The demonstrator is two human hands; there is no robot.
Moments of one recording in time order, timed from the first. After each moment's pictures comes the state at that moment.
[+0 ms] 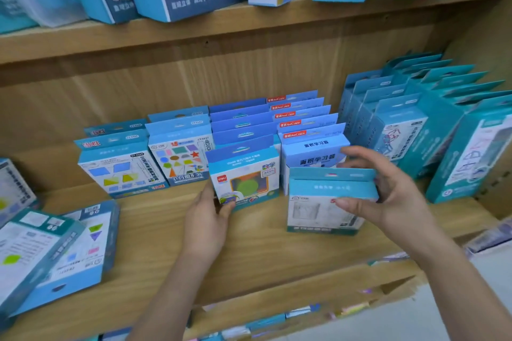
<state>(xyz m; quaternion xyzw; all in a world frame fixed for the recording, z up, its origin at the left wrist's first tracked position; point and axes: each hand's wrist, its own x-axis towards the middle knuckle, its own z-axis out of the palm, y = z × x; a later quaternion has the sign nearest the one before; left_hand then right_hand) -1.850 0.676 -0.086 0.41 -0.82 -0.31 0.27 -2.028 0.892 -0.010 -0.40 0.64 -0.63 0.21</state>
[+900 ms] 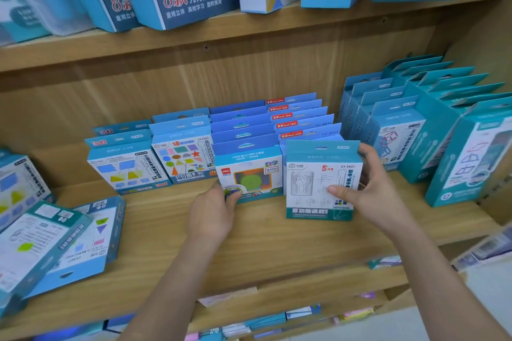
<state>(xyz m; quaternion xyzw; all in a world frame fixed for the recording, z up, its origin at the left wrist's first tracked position) -1.874 0.683 -0.073 0.47 -0.85 -0.17 0.18 -2.064 0.875 -0.043 -0.33 0.71 -0.59 0.20</state>
